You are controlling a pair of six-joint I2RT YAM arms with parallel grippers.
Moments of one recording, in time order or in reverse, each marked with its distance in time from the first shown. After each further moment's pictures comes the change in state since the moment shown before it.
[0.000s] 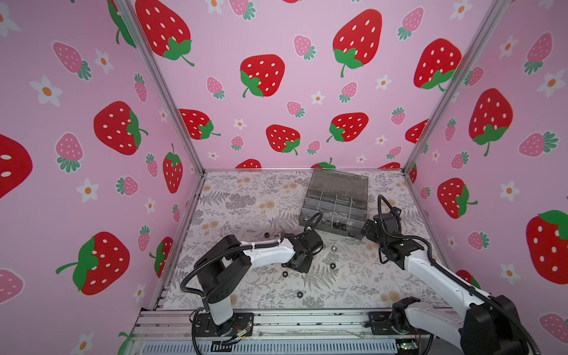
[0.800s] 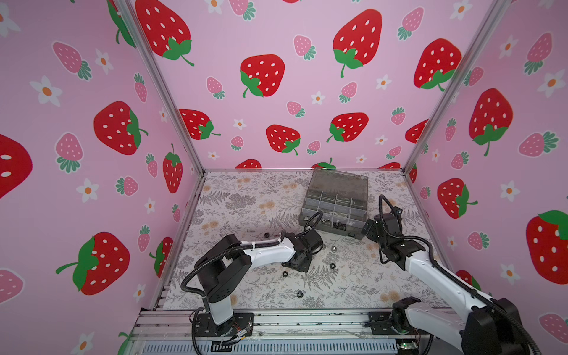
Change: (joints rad) left arm 0.011 0.006 0.015 -0.023 -0.019 0.002; right arm 0.000 -0.027 0.002 -0.007 0.007 0.000
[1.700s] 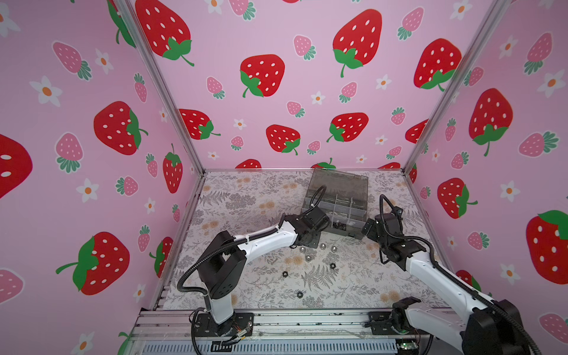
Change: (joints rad) left arm 0.072 0.052 0.315 0.006 -0.089 0.061; right arm 0.000 0.000 0.000 0.003 0.001 0.000
